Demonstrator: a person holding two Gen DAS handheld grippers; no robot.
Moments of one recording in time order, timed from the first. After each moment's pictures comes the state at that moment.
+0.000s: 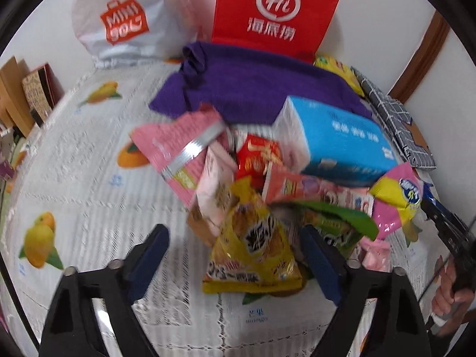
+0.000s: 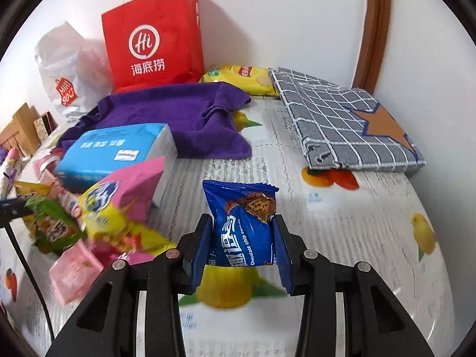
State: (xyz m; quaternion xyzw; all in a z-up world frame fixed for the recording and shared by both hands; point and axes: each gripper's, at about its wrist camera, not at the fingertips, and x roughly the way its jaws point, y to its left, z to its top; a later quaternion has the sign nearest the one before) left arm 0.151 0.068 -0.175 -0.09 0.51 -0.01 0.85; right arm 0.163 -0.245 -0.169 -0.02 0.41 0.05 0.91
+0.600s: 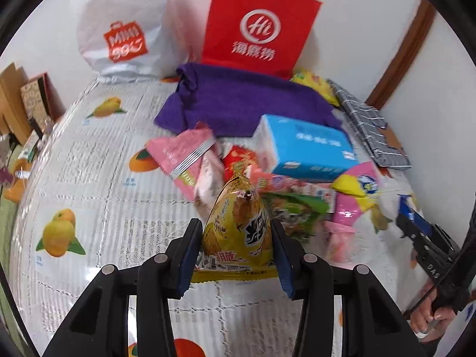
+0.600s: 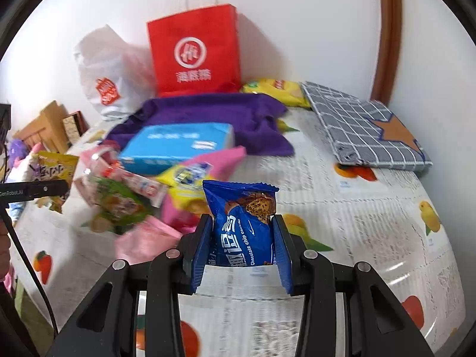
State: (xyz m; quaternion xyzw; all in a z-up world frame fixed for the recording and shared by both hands) left arm 0.113 0.075 -0.123 -0.09 0.48 -0.05 0.87; right arm 0.106 -0.195 -0.136 -0.03 0.39 0.10 0.92
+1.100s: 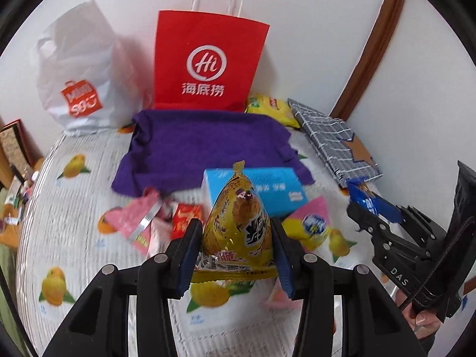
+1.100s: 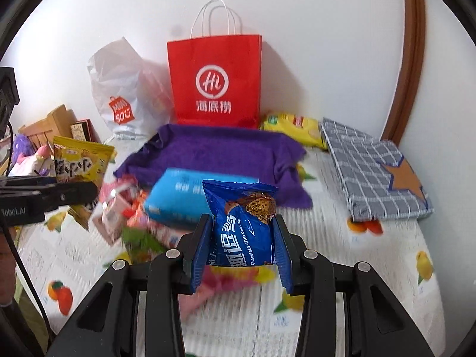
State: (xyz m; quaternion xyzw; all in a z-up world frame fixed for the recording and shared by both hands) left arm 0.151 0.033 -0.066 -0.07 0.44 -0.11 0.89; right arm 0.150 -0.155 -0.078 -0.05 0.36 0.11 0.93
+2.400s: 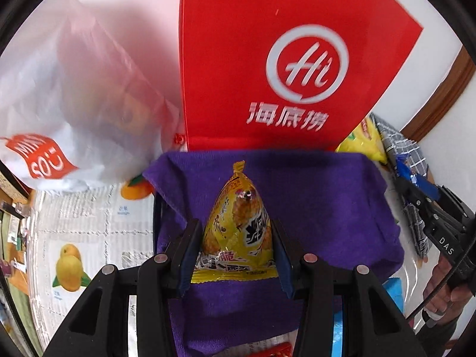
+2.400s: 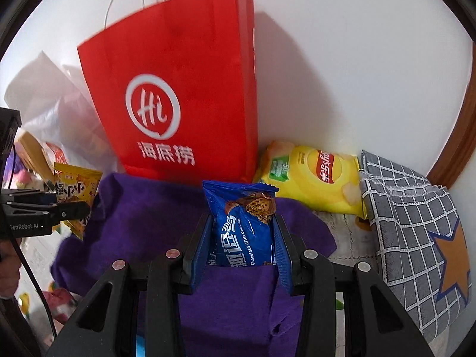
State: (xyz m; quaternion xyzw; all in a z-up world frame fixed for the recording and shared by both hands) left arm 0.390 0.097 -0.131 -0.05 0.52 -0.05 0.85; right arm 0.412 -0.133 -0.119 -0.05 0.40 0.12 0.91
